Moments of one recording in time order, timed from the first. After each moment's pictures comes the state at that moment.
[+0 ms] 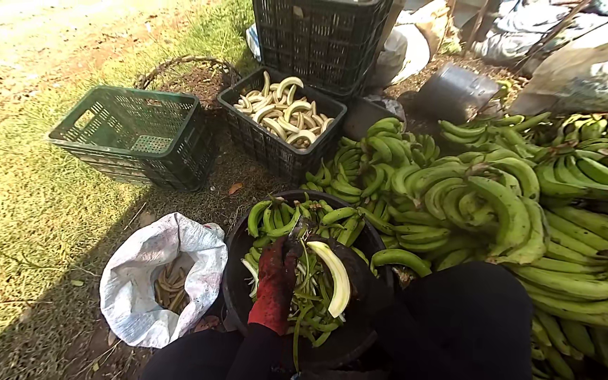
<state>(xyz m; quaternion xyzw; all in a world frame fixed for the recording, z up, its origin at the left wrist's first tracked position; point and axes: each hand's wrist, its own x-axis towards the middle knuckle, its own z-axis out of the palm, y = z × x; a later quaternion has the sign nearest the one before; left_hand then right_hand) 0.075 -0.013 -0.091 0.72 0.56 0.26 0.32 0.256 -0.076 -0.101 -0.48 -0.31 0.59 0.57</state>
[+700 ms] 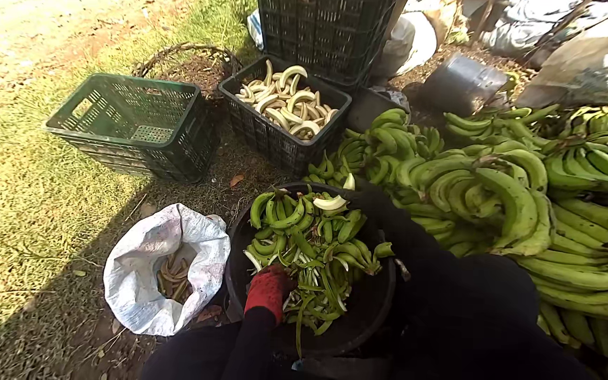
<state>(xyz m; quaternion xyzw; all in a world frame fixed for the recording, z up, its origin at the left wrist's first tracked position) 0.048 -0.017 -0.110 0.73 0.57 -0.25 0.28 0.341 0.010 -0.046 -0.74 -0.41 0.39 0.37</state>
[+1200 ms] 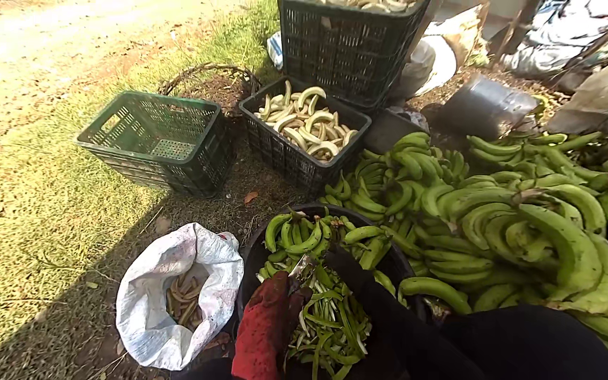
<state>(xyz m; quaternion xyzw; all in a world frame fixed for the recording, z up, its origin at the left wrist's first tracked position) 0.022 0.006 -0.019 0.73 0.61 -0.05 0.32 0.258 0.035 -0.187 -0.75 -0.38 0.48 0.25</state>
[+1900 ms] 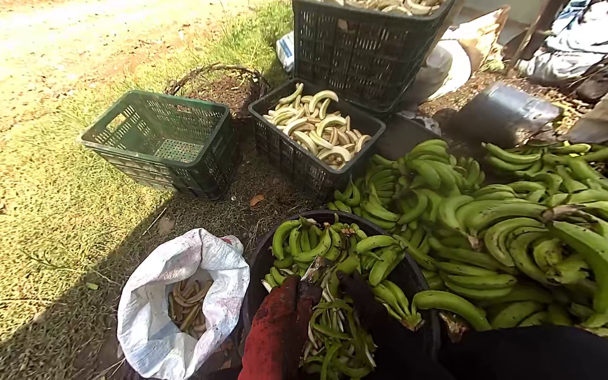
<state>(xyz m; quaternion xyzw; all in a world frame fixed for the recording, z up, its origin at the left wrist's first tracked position) 0.016 0.011 -0.020 0.71 0.59 0.02 0.38 0.246 -0.005 -0.247 -0.75 -0.24 0.46 0.41</state>
